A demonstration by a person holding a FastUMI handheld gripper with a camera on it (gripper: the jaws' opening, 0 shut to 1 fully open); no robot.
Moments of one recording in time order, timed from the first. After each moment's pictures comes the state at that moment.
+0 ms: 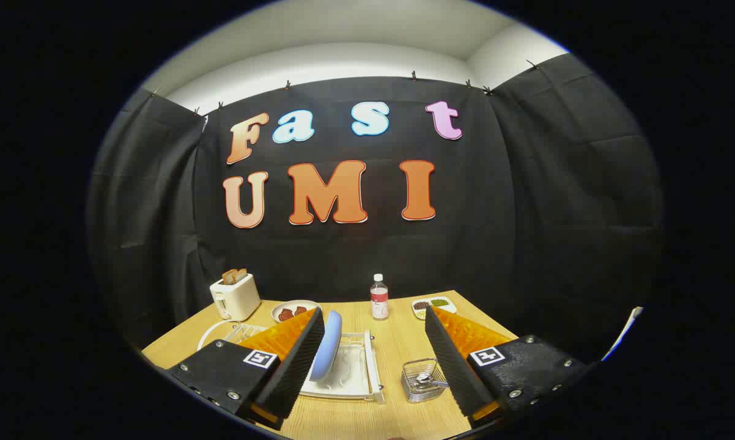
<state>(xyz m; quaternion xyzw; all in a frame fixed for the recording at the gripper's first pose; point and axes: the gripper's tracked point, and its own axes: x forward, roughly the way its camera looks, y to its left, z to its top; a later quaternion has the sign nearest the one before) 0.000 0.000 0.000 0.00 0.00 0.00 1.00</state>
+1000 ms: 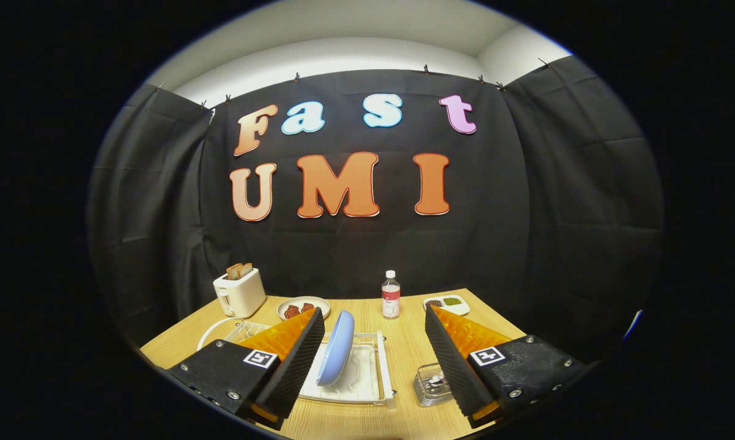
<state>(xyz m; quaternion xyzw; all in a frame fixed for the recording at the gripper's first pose) 0.028 0.021 -0.009 -0.02 0.01 0.02 1.00</state>
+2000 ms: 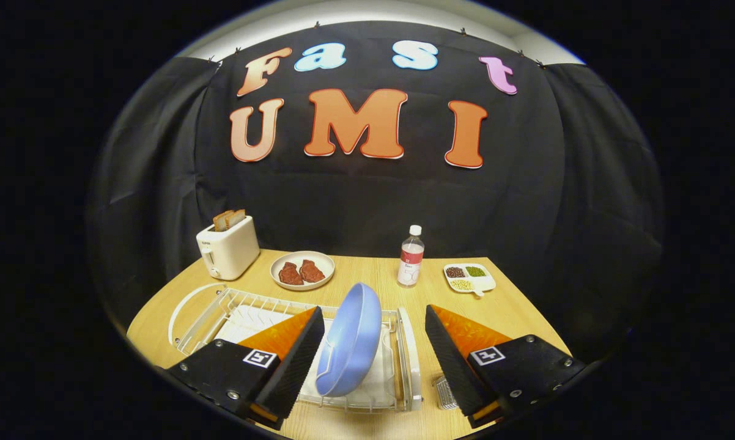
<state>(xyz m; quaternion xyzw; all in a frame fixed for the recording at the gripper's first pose) 0.132 0.066 -0.096 -0.08 0.16 0.02 0.98</state>
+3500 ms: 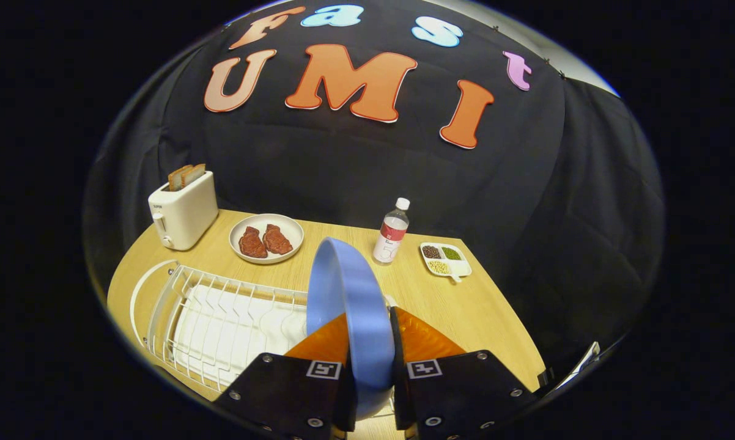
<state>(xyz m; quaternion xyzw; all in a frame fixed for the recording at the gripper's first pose) 0.148 0.080 -0.099 -0.14 0.23 -0.06 0.96</state>
